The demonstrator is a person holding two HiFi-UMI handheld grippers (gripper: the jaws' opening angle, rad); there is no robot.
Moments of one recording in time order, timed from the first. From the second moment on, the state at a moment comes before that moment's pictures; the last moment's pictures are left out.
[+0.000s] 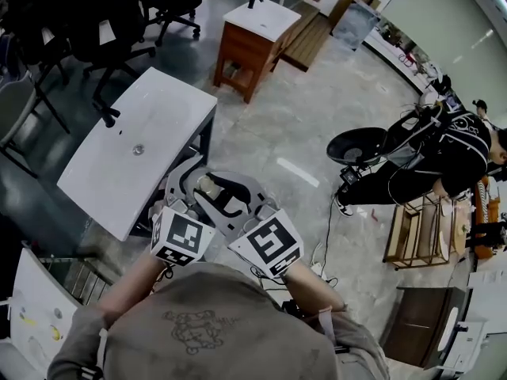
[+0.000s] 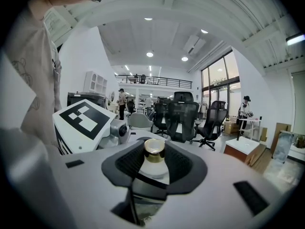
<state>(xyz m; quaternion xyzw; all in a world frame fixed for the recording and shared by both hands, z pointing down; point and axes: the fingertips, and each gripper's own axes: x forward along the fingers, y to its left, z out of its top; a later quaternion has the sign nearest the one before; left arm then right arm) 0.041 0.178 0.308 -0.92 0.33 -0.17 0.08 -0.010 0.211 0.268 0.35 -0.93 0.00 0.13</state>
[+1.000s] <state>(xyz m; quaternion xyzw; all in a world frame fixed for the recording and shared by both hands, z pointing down) 0.027 -0.049 0.355 -0.93 0.31 -0.17 0.04 -0.025 -0.021 0.313 0.35 -0.92 0.05 0.17</state>
